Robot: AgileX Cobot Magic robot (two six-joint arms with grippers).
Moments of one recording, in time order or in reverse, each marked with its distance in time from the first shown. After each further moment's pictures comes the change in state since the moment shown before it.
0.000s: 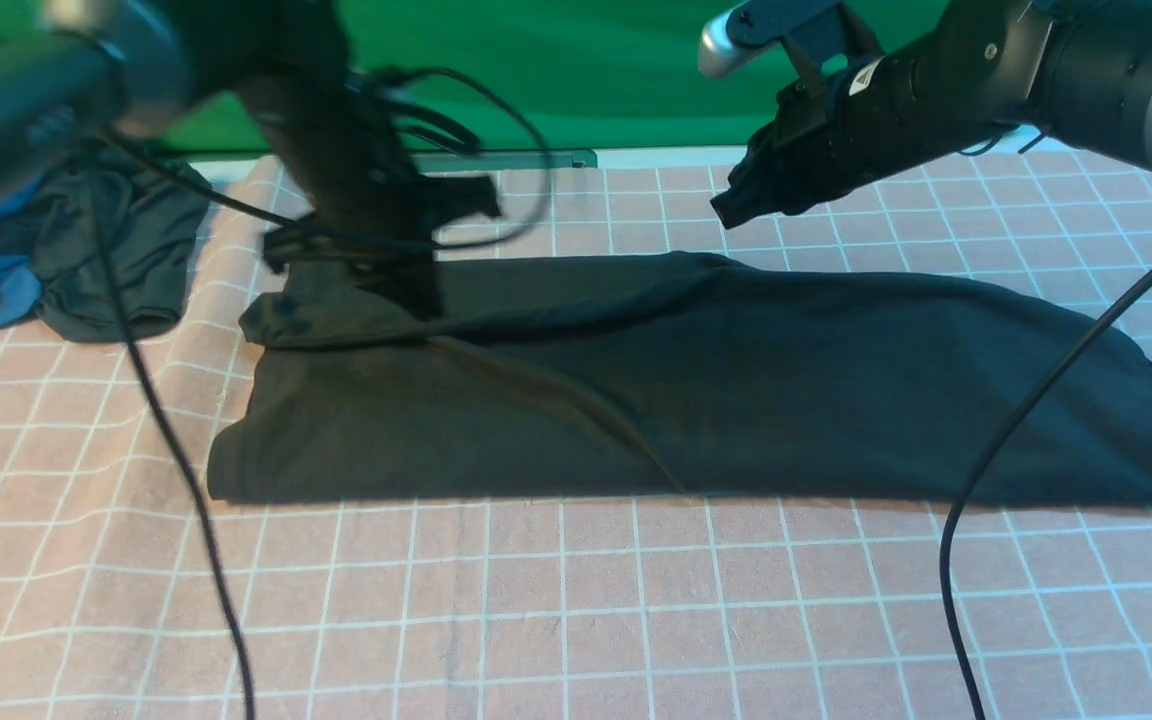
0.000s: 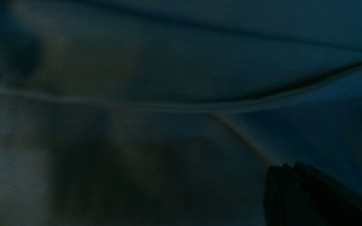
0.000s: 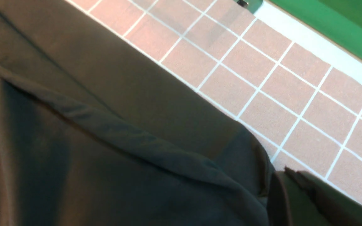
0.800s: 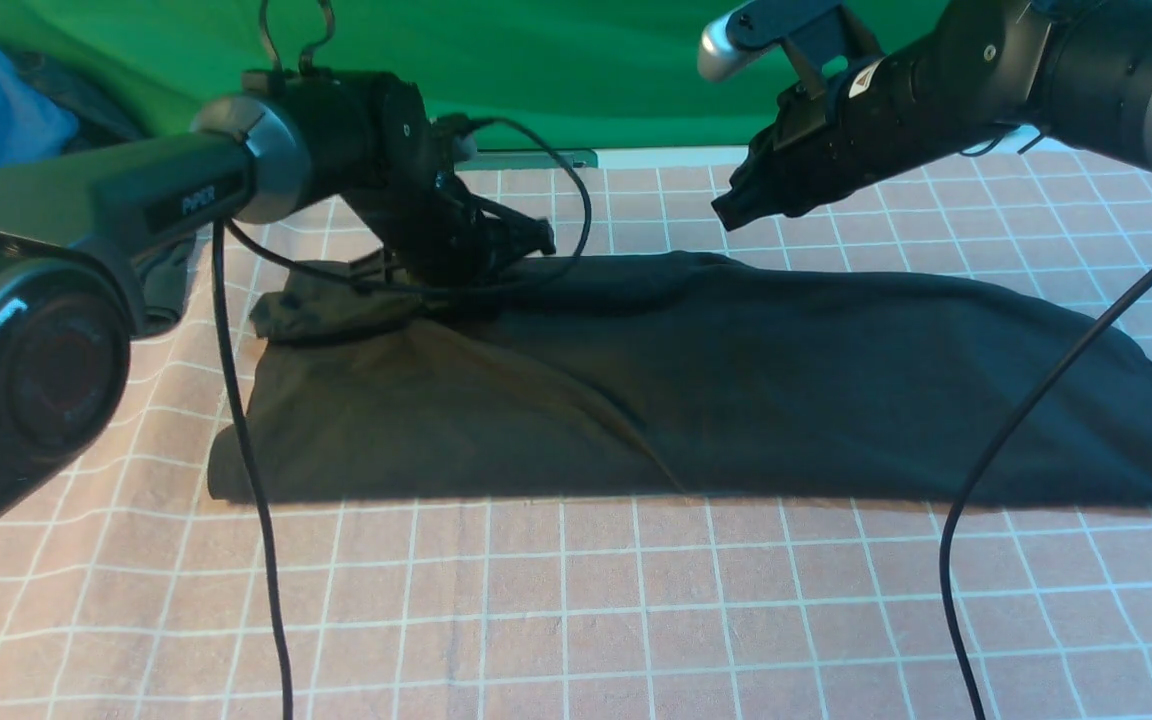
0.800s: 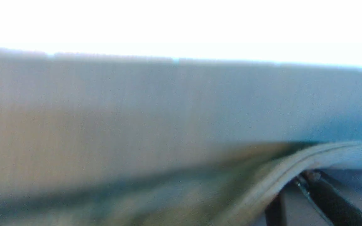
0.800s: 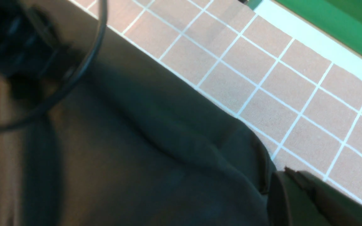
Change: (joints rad) right arm 0.000 0.000 0.000 -0.008 0.005 0.020; left arm -0.014 0.175 0.003 0.019 -0.460 0.030
